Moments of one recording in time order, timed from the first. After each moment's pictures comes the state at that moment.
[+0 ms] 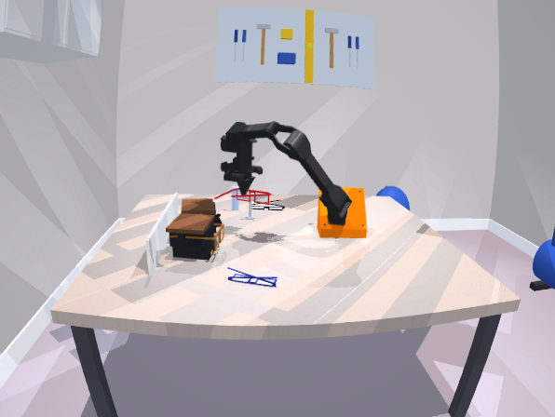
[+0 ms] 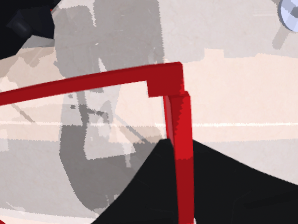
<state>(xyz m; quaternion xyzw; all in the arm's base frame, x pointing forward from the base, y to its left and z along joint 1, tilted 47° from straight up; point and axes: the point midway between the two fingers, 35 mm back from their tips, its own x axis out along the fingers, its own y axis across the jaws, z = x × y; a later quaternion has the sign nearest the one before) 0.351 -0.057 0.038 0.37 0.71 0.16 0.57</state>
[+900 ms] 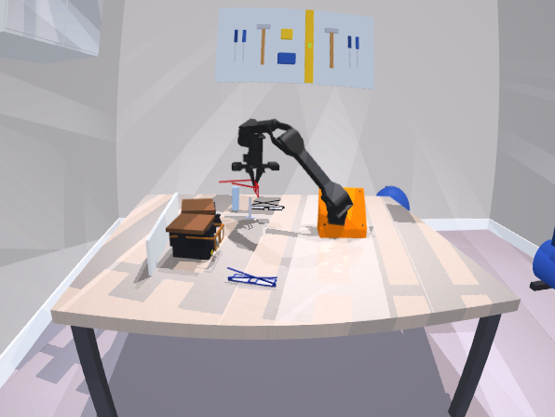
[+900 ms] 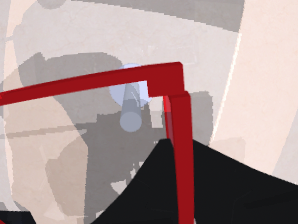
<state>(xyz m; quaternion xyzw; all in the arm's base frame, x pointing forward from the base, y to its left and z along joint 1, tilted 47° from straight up) 0.333 -0.174 -0.082 0.59 0.71 -0.18 0.34</state>
